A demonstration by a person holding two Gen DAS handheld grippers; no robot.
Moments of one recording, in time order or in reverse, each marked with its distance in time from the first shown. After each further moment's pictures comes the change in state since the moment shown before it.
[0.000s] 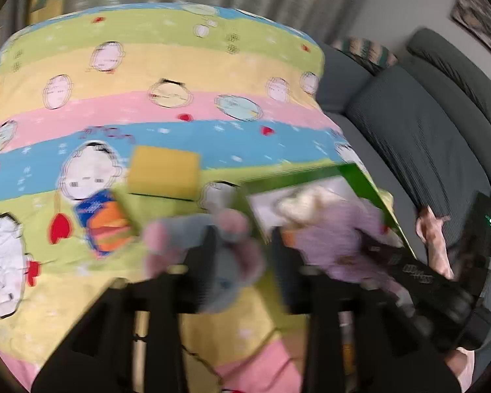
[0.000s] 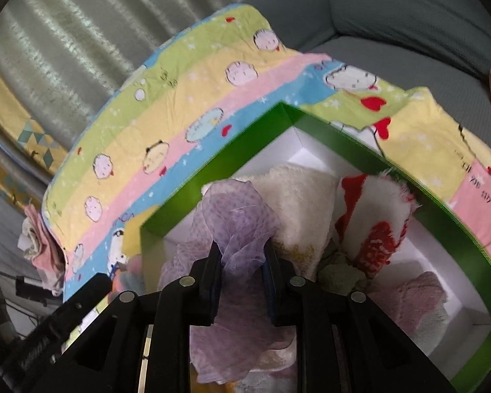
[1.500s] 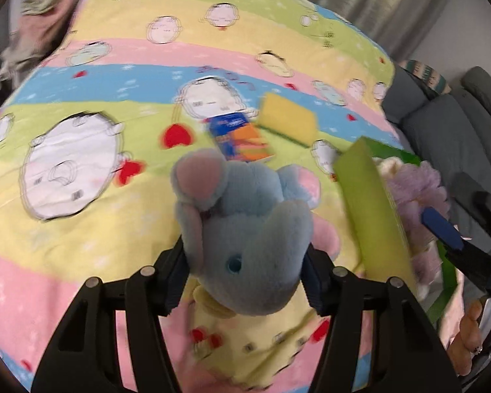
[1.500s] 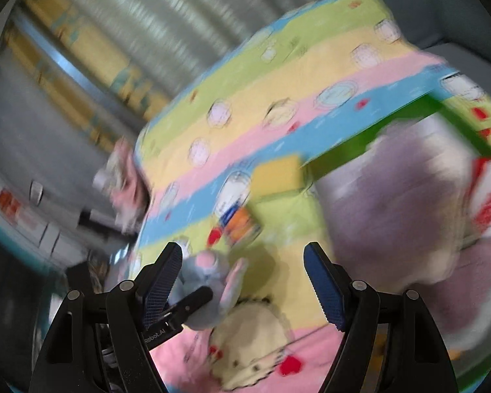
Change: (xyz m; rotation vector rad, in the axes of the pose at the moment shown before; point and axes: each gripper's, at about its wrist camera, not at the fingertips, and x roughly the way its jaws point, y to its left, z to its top) left arm -0.059 0.103 -0.086 -0.225 0.054 0.156; right arm -0.028 0.100 -0.050 -0.235 0.170 0.380
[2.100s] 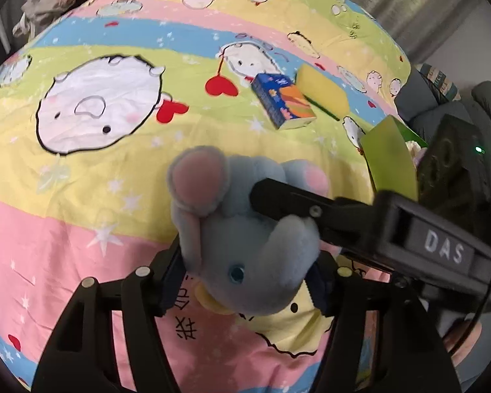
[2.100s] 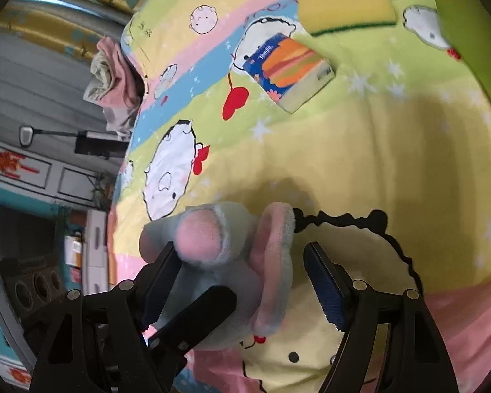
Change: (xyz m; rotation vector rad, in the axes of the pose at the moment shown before) left arm 0.004 0.036 -0.032 -0.069 0.056 -0.021; right arm 0.150 0.022 -0.069 0.059 0.442 0.071
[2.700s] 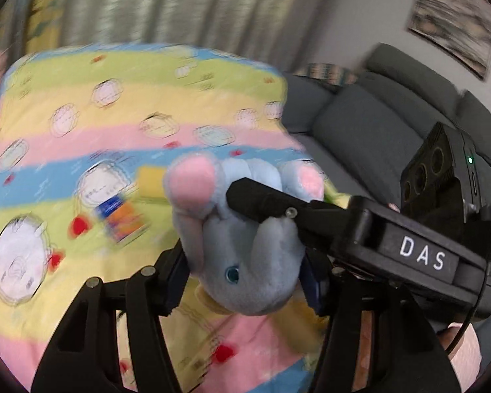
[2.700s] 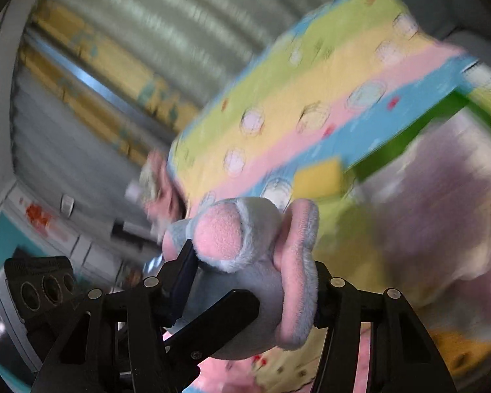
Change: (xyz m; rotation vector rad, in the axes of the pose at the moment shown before) left arm -0.056 -0.170 0.033 0.416 -0.220 -0.288; right arm -0.194 -0.003 0.000 -0.018 -0.550 0.070
